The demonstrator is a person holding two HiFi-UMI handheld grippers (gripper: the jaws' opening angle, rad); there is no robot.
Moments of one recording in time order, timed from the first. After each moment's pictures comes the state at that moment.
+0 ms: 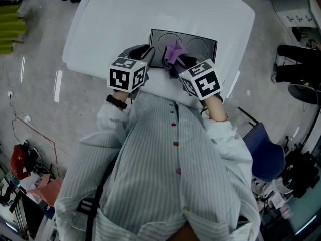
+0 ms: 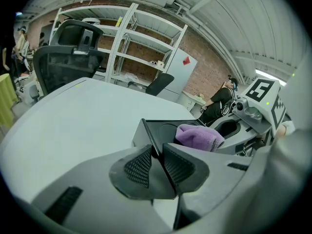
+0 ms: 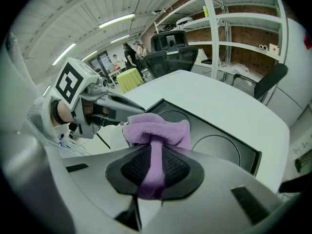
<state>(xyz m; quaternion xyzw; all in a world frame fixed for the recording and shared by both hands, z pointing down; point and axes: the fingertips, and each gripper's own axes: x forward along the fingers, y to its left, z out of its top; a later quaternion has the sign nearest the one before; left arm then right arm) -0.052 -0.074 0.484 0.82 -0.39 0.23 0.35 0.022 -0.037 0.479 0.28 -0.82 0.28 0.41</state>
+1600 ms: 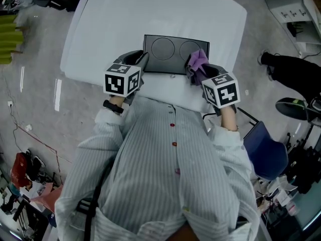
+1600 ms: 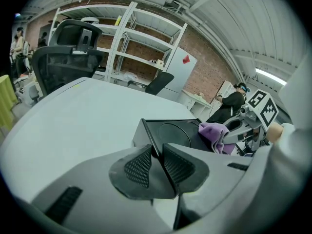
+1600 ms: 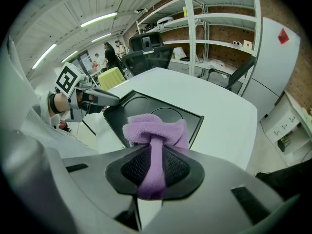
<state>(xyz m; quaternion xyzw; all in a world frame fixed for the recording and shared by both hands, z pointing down) -0.047 -0.074 0.479 0.82 -0.39 0.24 0.35 0.135 -0.025 0.472 0.37 -0.77 0.30 0.43</state>
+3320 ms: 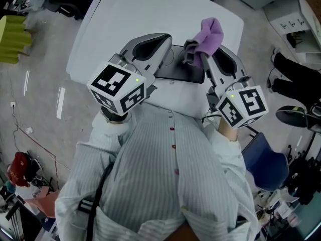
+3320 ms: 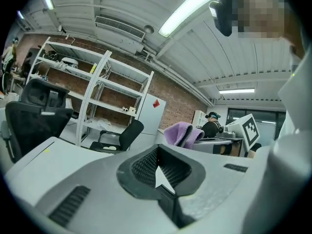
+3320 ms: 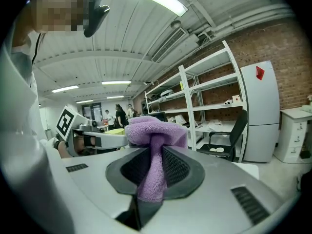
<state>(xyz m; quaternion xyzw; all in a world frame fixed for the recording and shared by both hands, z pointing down) 0.025 -0.084 0.246 0.92 -0.34 0.02 0.18 0.108 -0.075 0.245 0.45 -0.88 0.13 0.08</state>
